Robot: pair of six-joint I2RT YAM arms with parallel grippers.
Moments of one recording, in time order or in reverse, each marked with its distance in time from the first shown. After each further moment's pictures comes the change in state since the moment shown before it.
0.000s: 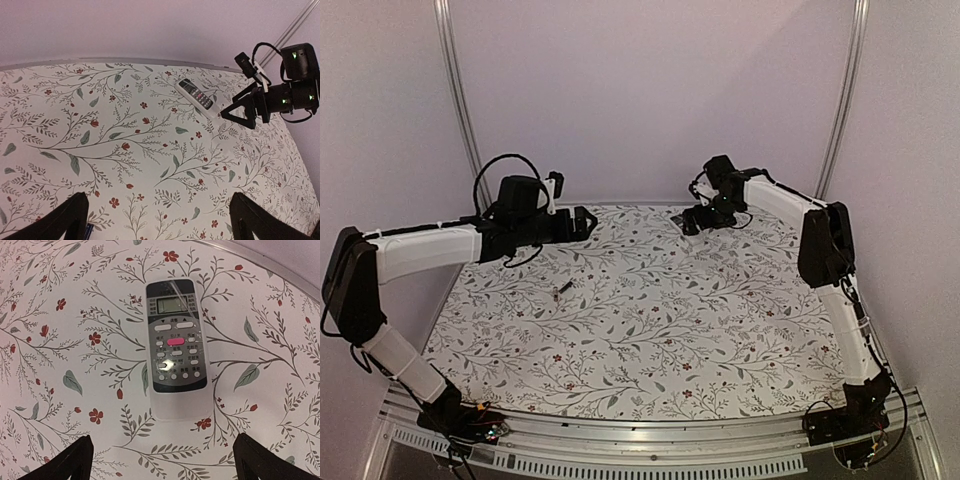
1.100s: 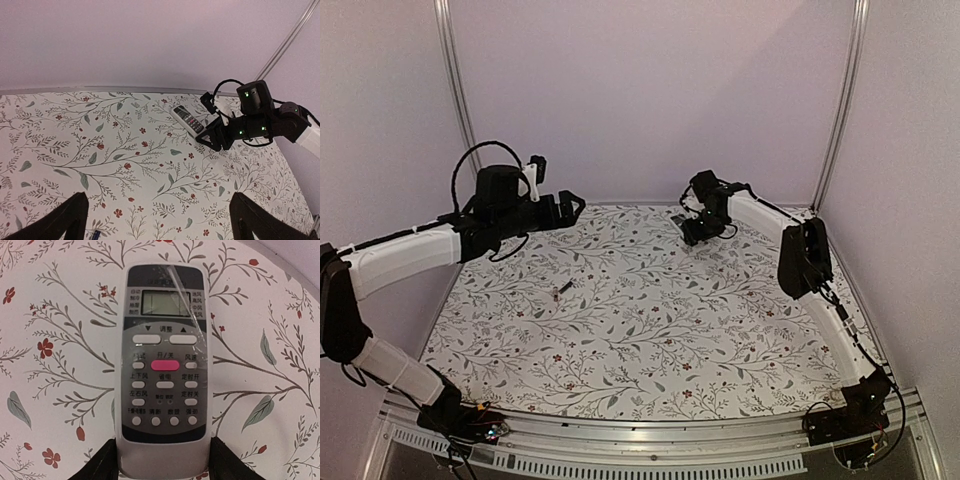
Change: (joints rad) left arm 0.026 -0.124 -0.013 0.002 -0.008 0.006; right arm 0.039 0.243 0.252 -0.037 0.166 -0.086
